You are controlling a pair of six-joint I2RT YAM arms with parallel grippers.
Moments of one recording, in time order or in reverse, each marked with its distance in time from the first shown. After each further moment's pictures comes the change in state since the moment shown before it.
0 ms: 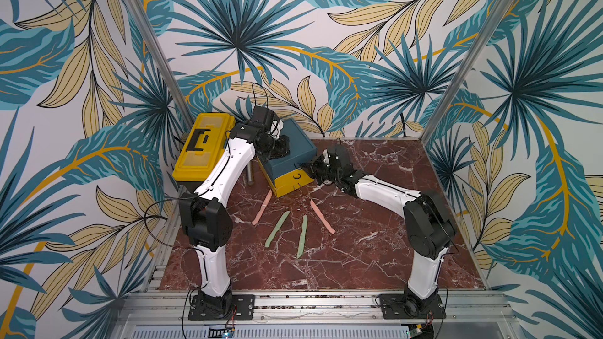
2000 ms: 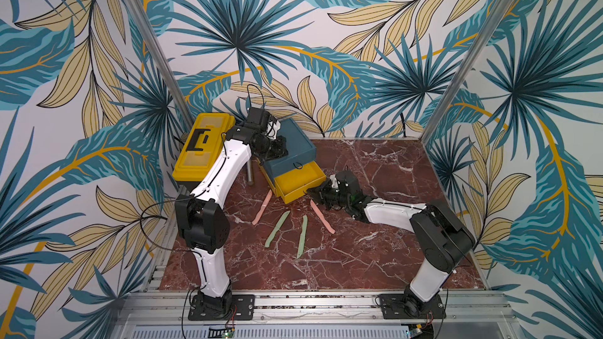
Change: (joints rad) left arm 0.031 -0.032 -0.057 0.029 0.048 0.010; right arm 0.020 -0.147 -0.409 0.214 -0.059 0.071
